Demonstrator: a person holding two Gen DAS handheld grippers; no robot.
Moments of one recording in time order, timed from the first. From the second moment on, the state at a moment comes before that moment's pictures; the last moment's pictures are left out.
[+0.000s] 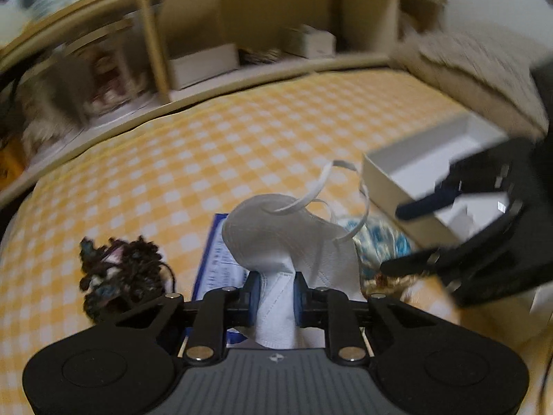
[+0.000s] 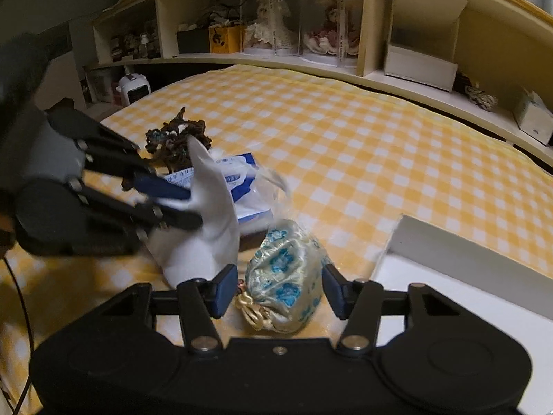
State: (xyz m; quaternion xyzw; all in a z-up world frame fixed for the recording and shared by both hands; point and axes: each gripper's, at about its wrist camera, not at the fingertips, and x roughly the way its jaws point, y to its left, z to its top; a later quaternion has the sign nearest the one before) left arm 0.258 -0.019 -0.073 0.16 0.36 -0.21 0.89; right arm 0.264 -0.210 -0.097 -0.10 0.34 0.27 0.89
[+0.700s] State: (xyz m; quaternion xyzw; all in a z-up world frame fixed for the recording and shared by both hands) left arm 0.246 0.011 -0.041 0.01 0.36 -0.17 0.92; right arm 0.268 -0.220 -0.088 -0.02 0.34 0.23 0.91
